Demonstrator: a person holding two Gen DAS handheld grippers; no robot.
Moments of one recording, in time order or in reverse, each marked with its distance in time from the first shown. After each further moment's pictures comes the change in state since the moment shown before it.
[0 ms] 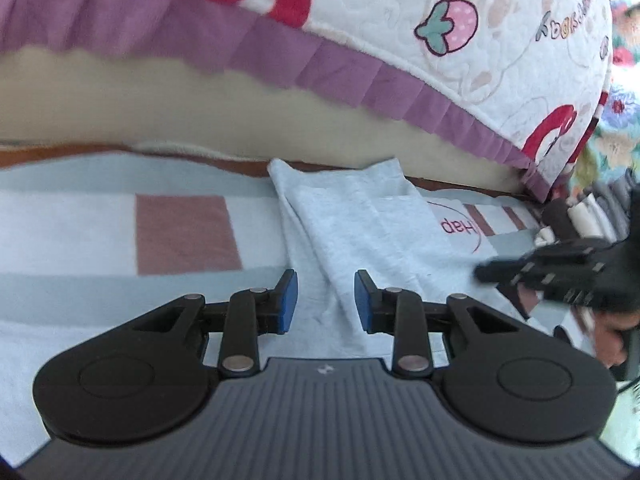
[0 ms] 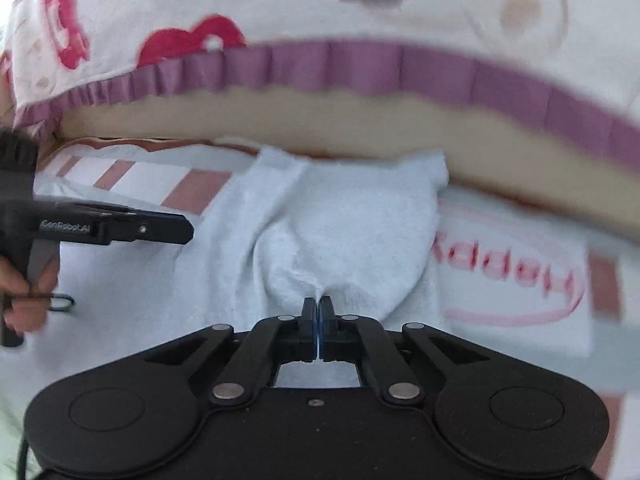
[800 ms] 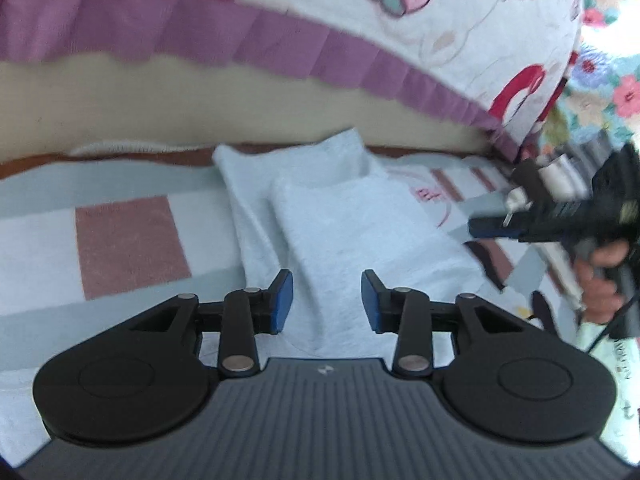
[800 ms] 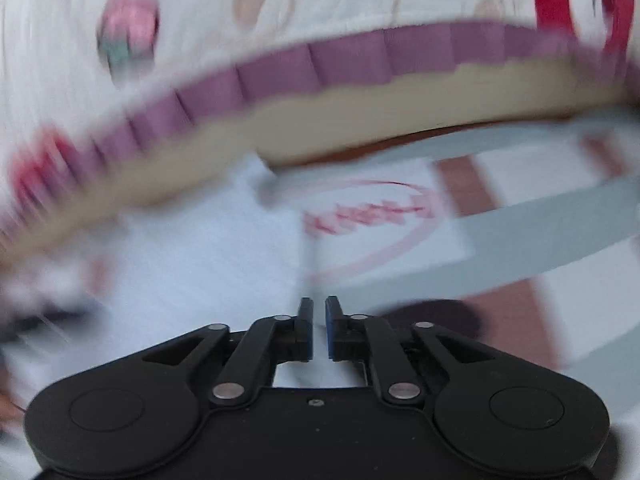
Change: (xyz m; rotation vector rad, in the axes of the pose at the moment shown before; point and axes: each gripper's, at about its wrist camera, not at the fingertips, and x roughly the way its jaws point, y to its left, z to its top) left arm 0.032 -0.015 0.012 0.085 0.146 -0.113; right arm -0.013 -0.081 -0.023 0.594 -0.008 -0.016
